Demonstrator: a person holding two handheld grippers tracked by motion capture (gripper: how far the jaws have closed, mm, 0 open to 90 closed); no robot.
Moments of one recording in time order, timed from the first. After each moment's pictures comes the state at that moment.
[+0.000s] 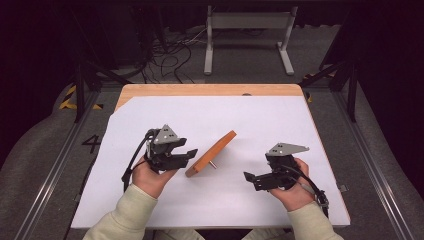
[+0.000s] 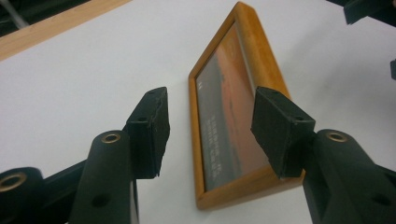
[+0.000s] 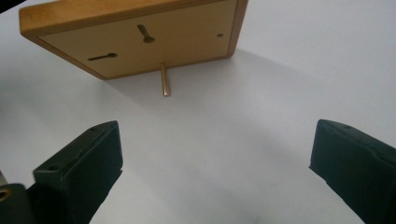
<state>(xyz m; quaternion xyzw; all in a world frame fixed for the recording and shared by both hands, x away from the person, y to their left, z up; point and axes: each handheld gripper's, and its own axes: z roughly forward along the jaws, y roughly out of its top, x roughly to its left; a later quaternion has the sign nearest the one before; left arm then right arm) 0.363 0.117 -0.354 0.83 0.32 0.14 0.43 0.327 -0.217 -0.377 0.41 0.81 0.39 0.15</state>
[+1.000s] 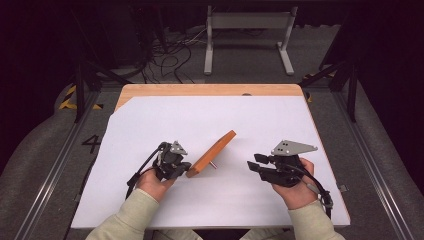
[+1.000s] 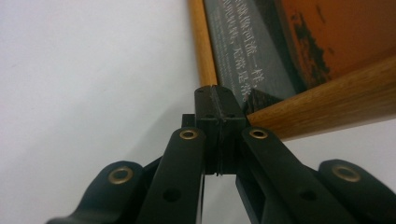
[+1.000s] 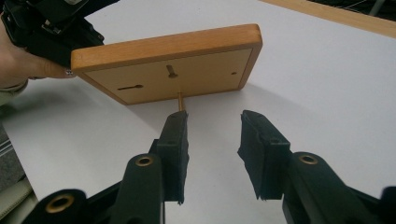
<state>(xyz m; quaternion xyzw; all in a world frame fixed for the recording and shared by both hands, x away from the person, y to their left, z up) 0.381 0.107 -0.428 0.89 0.32 0.07 0.31 0.322 -0.223 -0.360 0.37 0.81 0.44 0.16</state>
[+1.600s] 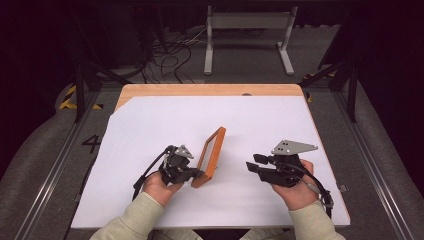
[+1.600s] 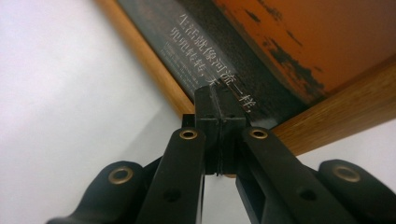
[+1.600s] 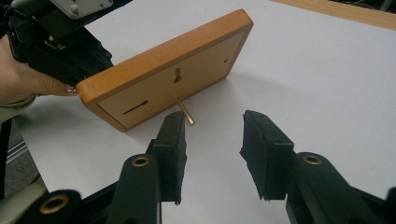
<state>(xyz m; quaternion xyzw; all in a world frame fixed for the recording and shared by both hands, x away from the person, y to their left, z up) 0.372 0.092 -0.427 0.89 0.31 0.01 0.33 0.321 -0.220 -0.358 0.37 0.80 0.44 0.14</state>
